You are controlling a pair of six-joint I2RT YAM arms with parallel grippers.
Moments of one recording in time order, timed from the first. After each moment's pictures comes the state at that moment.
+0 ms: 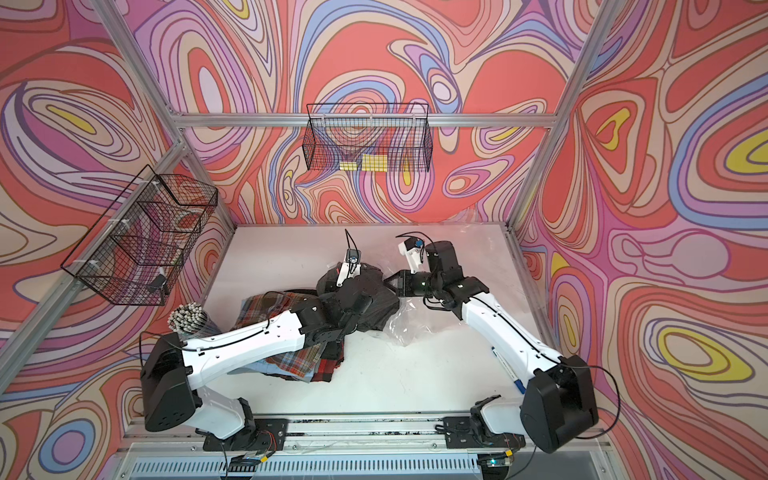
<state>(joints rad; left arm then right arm) -1.00 1.52 1.21 -0.29 -1.02 -0.28 0.40 1.35 1.06 -0.33 -0.62 0.44</state>
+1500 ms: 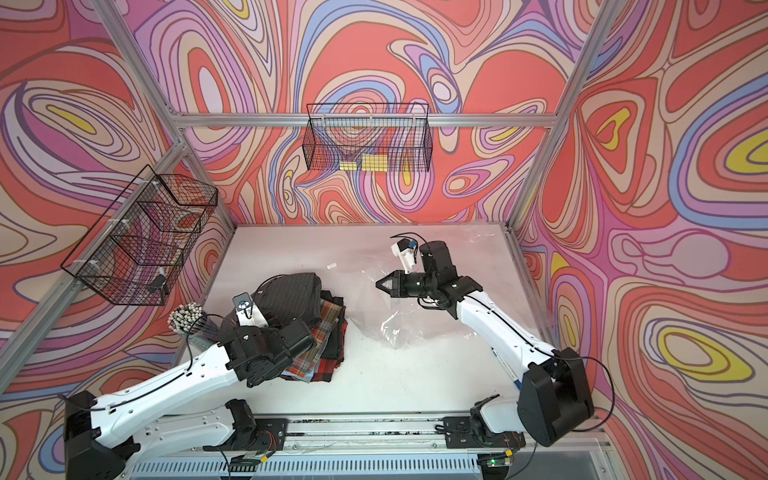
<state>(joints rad) -0.92 1.00 0.84 -1.18 -1.20 -1.34 0.43 1.38 1.06 -0.28 -0.68 0.49</state>
